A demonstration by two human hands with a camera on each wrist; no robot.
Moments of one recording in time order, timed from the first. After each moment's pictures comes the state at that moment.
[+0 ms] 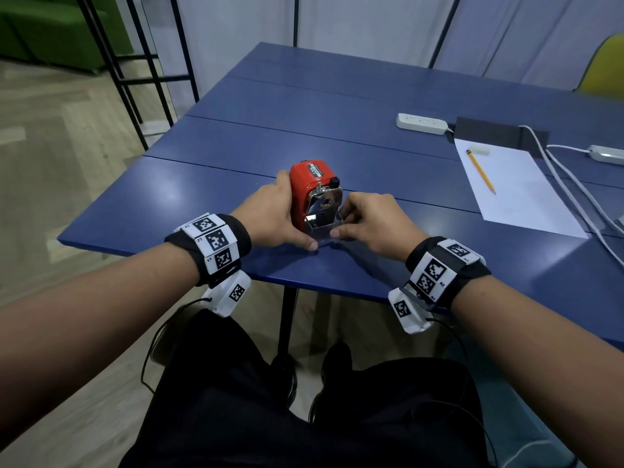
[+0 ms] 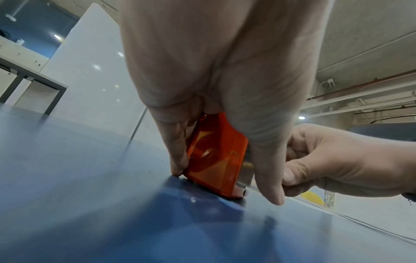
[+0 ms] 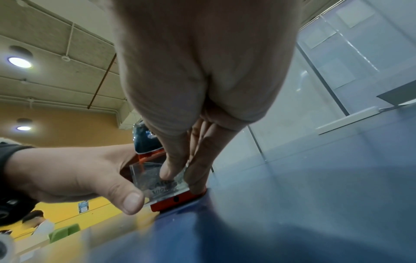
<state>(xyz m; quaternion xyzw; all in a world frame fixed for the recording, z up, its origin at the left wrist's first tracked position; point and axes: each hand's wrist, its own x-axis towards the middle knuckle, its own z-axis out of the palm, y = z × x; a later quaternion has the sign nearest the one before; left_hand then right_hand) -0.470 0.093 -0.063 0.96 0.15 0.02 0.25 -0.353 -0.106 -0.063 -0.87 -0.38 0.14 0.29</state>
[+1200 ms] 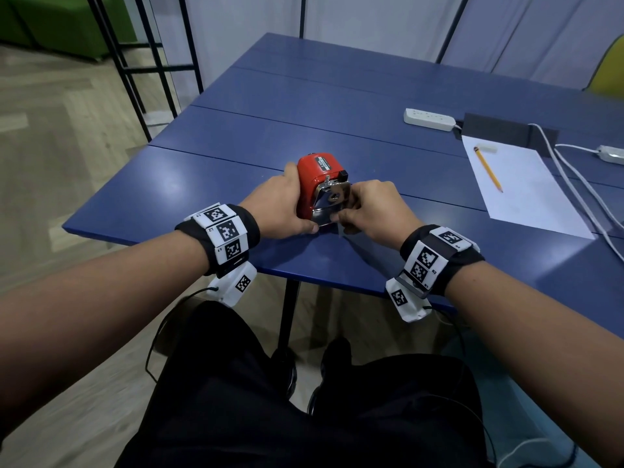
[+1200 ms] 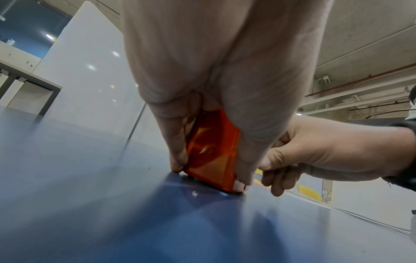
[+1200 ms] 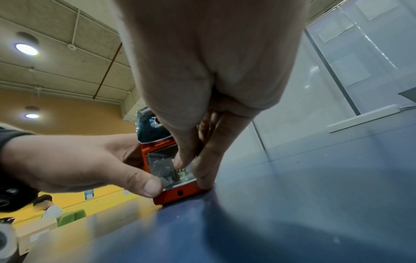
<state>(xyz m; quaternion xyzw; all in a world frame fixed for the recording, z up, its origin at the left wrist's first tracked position) -0.464 0.096 -0.069 0.97 0.14 0.05 0.21 -0.349 -0.085 -0.063 -0.88 -0.35 0.12 0.29</state>
